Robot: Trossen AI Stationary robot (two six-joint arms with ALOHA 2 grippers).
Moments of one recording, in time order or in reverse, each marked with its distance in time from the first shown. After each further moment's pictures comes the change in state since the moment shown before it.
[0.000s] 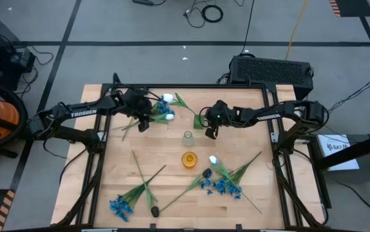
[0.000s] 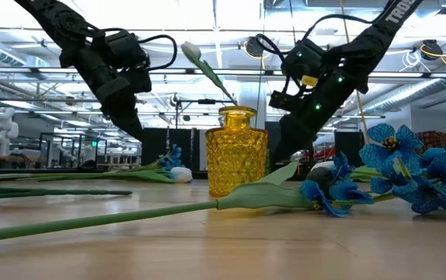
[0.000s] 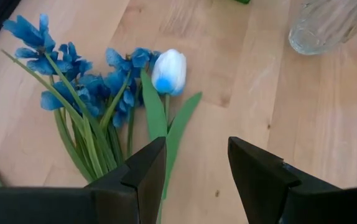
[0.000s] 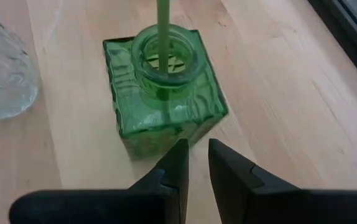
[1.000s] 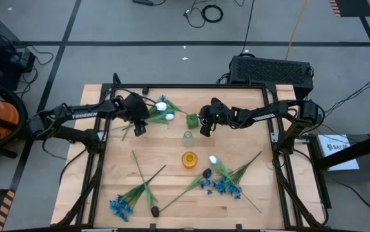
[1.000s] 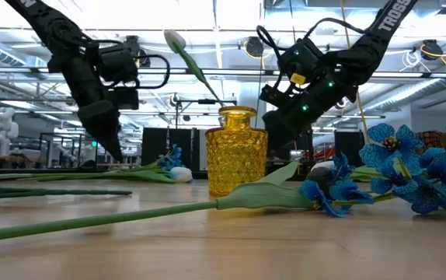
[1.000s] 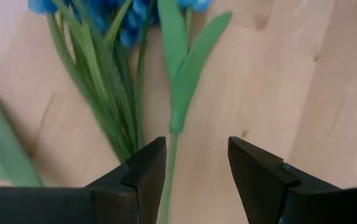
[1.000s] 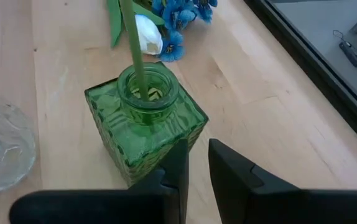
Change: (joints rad) left arm -0.018 0.000 -0.088 -0.061 -0.141 0.000; right arm -0.003 0.069 0.001 0.247 -0.004 -0.034
